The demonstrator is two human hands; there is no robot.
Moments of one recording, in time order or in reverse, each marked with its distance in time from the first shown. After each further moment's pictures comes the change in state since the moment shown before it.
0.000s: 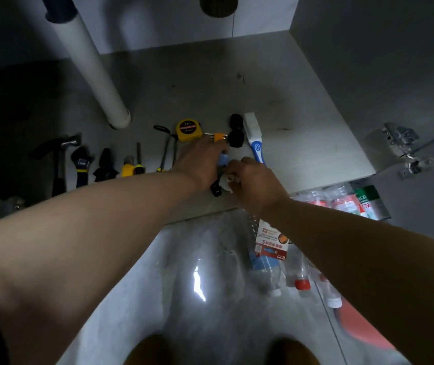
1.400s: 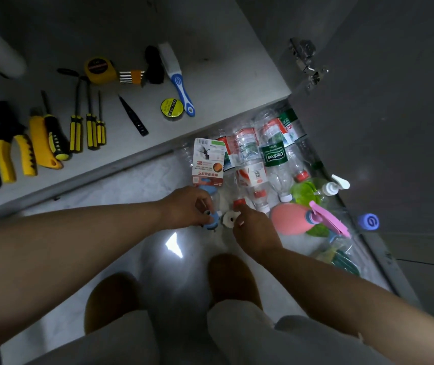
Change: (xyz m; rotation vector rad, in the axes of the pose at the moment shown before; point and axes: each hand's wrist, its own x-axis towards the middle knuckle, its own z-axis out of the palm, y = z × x) left_hand -0.142 0.100 0.110 -0.479 -0.679 -0.026; right_hand -0.263 0.054 0.061 0.209 -0.163 0.581
